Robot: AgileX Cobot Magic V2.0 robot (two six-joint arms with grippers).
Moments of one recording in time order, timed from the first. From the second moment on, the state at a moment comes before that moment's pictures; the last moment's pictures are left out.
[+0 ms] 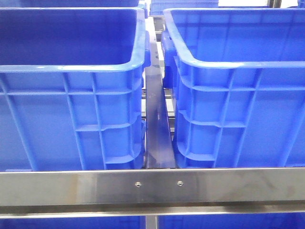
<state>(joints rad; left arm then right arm) 0.08 -0.01 0.00 0.05 0.15 -0.11 -0.06 -0.01 0.03 -0.11 0.02 0.14</state>
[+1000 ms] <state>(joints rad) 0.08 0.06 -0.14 0.07 0.30 -0.11 -0.06 -0.01 0.03 -0.11 0.02 0.14</state>
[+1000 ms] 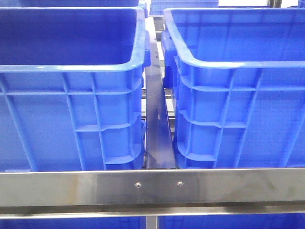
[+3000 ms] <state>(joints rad) -0.12 1.84 -1.41 0.07 0.91 -0.16 -0.06 -0.01 0.03 -0.11 0.02 0.14</state>
